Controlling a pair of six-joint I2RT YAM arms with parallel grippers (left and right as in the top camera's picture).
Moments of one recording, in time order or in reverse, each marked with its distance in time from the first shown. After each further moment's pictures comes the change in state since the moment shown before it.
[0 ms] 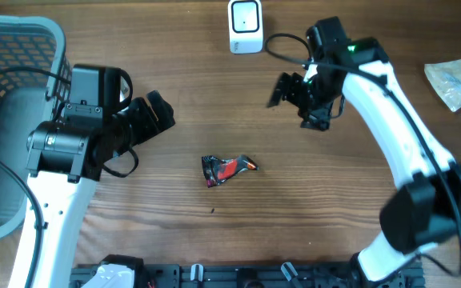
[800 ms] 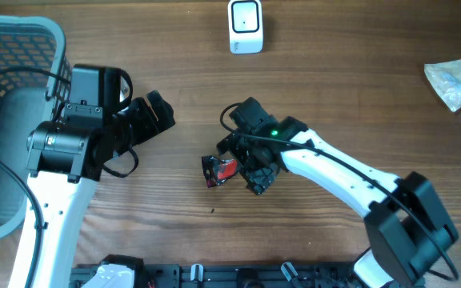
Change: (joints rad) left arm 0.000 0.000 0.000 0.000 0.000 0.000; right arm 0.396 -0.046 -0.491 0.540 0.024 0.871
